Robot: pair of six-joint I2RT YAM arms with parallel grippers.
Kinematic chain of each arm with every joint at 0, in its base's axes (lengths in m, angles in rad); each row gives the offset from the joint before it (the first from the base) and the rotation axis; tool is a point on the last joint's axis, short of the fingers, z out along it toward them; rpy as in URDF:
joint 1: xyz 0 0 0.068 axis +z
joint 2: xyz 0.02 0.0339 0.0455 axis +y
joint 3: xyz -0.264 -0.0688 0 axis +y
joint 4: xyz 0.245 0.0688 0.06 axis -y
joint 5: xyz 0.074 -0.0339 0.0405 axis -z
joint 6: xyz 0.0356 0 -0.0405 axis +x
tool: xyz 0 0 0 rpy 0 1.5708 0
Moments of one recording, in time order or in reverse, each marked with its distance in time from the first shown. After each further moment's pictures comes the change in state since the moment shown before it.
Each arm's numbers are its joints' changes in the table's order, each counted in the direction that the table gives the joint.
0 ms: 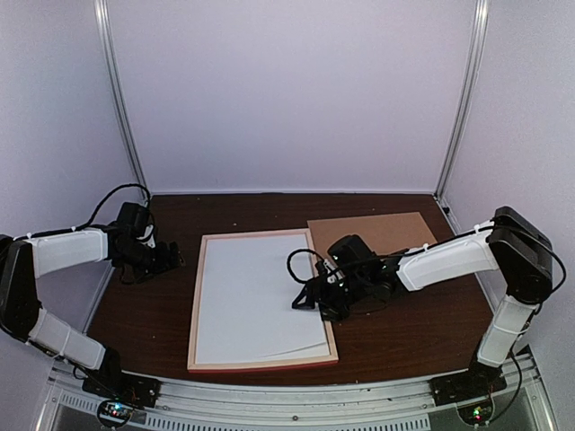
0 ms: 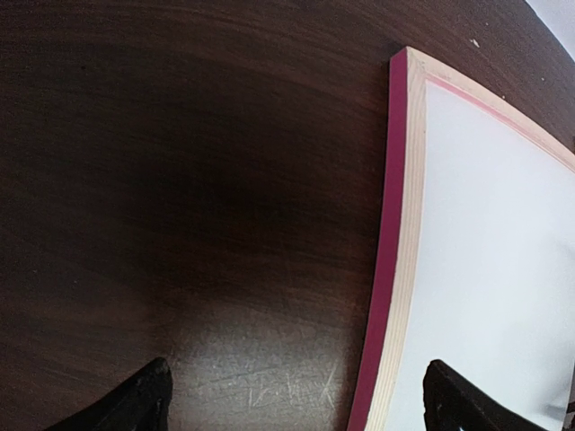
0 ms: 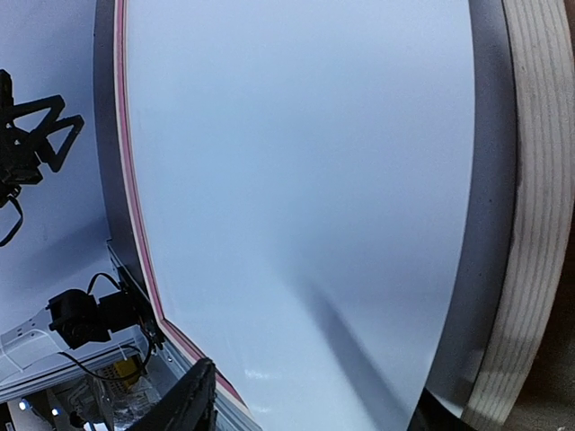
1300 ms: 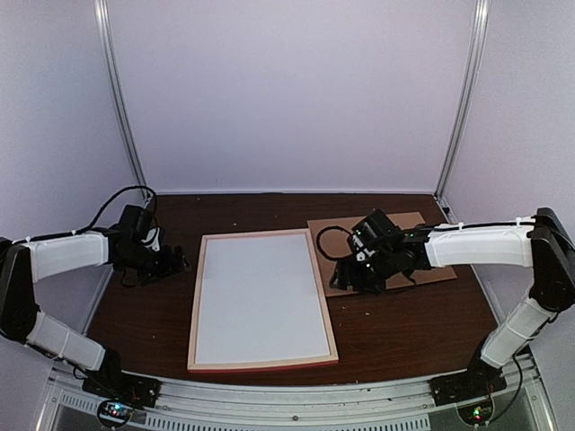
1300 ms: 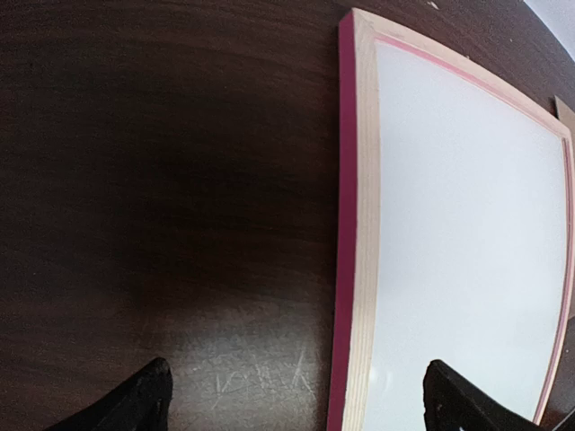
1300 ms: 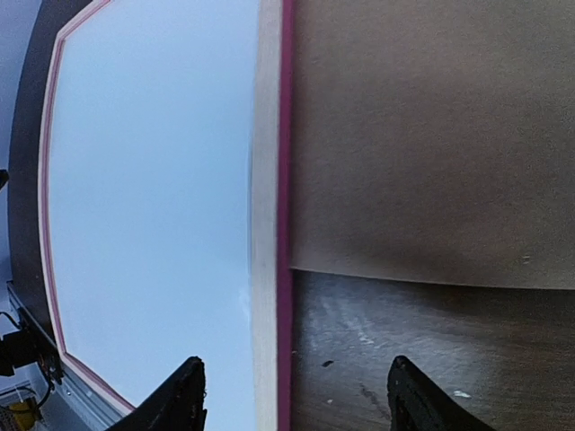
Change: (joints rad) left arm -0.027 -0.022 0.026 0.010 0.058 0.033; right arm -0.120 -0.163 -0.081 -0.420 0.288 -0.325
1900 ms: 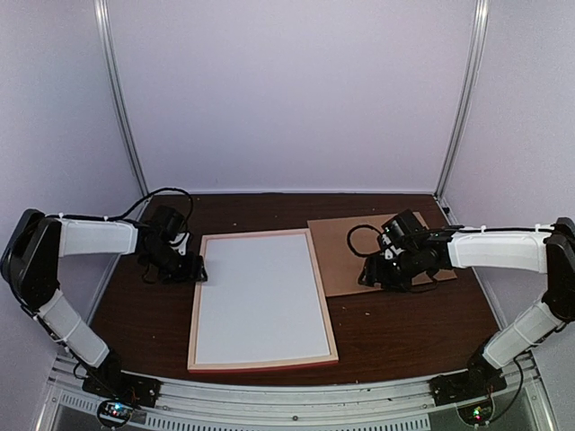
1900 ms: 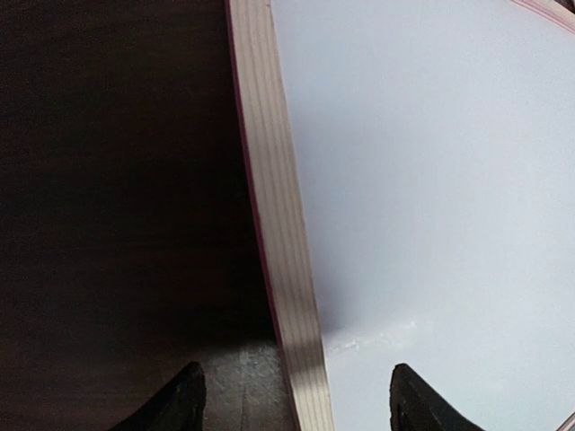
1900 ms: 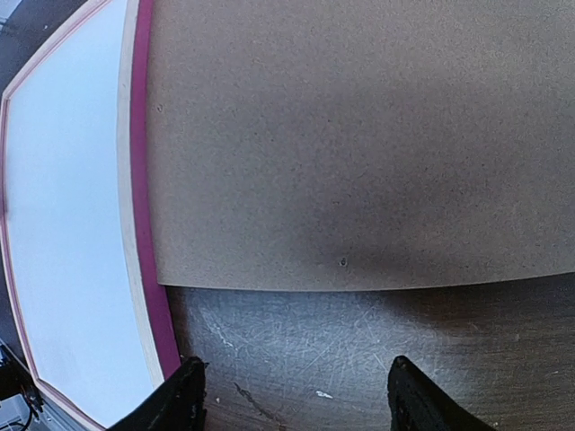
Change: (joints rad) left arm -0.157 0.226 -0.133 -0.039 -0.042 0.090; right arm -0.178 -0.127 0.134 -0.029 0.019 -0.072
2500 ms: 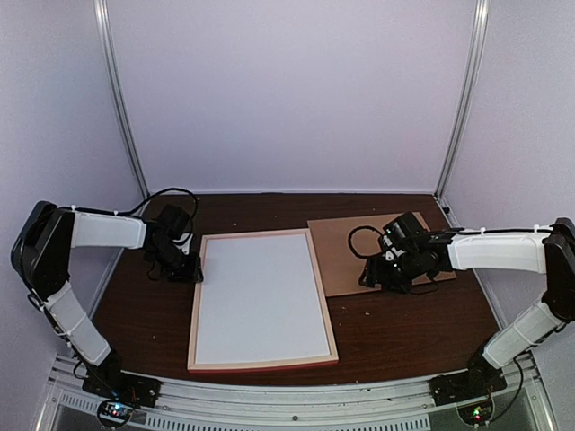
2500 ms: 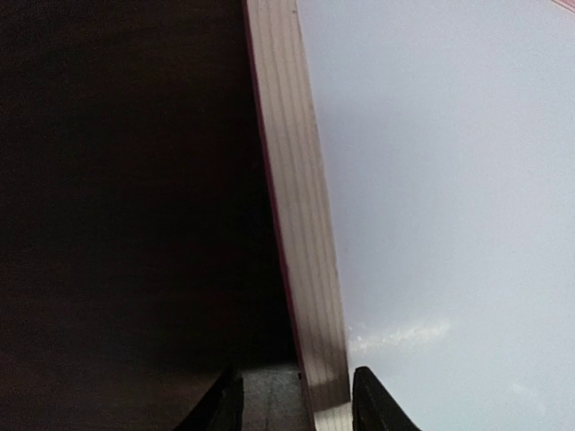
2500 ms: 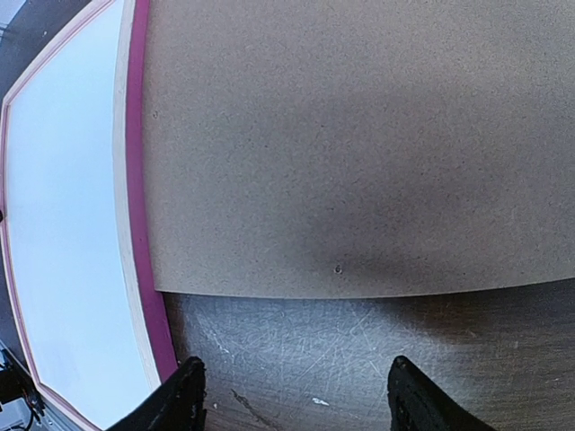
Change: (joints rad) left arm 0.000 0.095 -0.064 -0.029 -0.051 0.026; right arm -0.010 0.000 0.031 0.036 -0.007 0.003
